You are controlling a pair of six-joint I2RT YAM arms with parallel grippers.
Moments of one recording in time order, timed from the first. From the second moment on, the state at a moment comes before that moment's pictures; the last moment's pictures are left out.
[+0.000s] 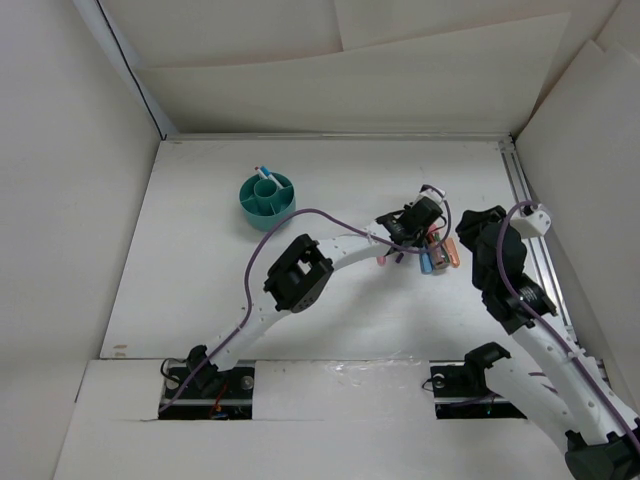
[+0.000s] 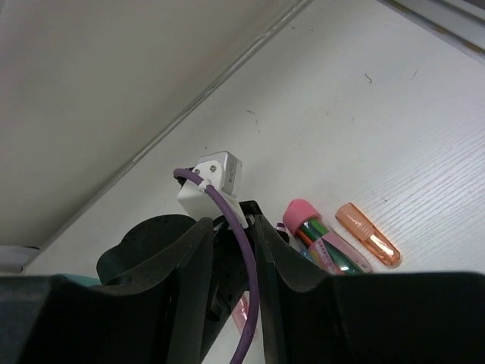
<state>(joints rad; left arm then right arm) -1.00 2.56 2.18 -0.35 -0.31 -0.32 0.39 0.70 0.70 -0.22 0.67 0.76</state>
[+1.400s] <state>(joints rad) -0.43 1.95 1.80 -0.20 -0.61 -0.43 0.39 0.69 0.69 -0.21 0.61 0.75</state>
